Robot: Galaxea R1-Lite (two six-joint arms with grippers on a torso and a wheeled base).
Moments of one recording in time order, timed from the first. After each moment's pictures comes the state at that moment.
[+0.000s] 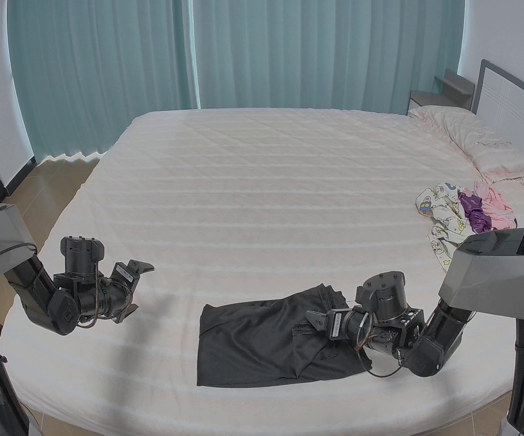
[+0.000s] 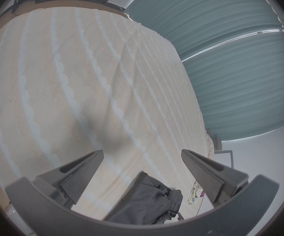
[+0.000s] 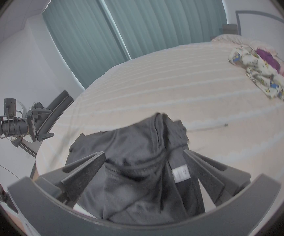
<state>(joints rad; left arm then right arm) -0.07 2.09 -0.63 -0.83 -0.17 -1.11 0.58 2.29 -0.65 -1.09 -0.15 0.44</state>
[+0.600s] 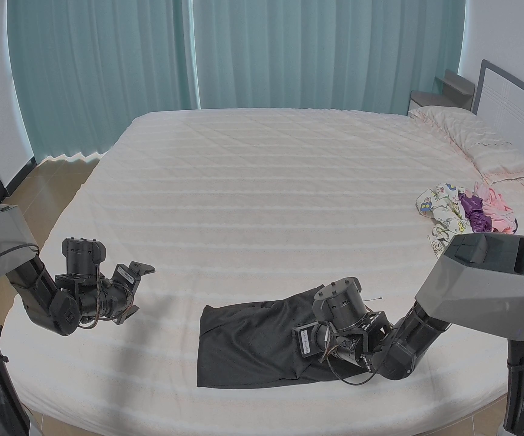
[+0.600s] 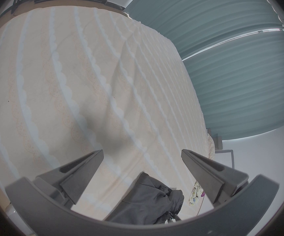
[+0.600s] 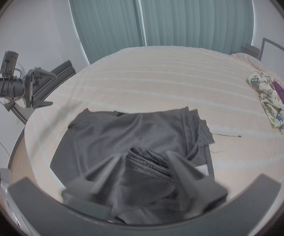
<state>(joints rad) -0.07 2.10 -0.63 -0.83 -0.17 -1.11 0.71 2.31 -0.85 -0.75 -0.26 0.28</state>
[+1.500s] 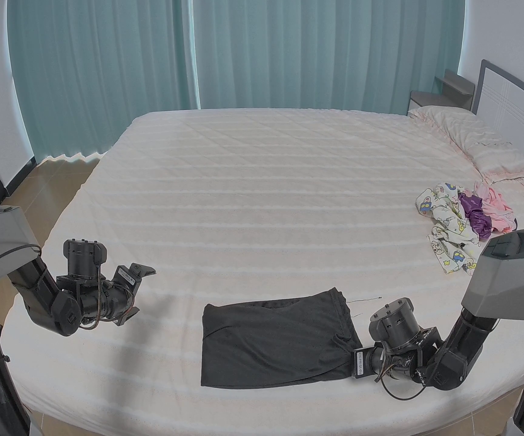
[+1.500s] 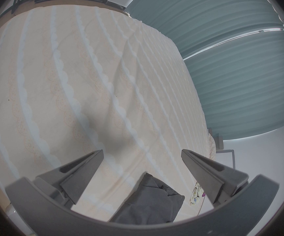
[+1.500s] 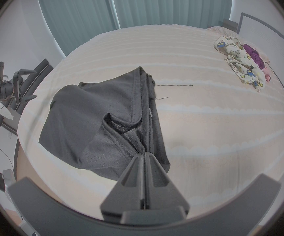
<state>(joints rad) -0.07 2.12 -0.64 -0.83 -0.17 -1.11 0.62 2.17 -0.48 -0.79 -0.25 0.42</state>
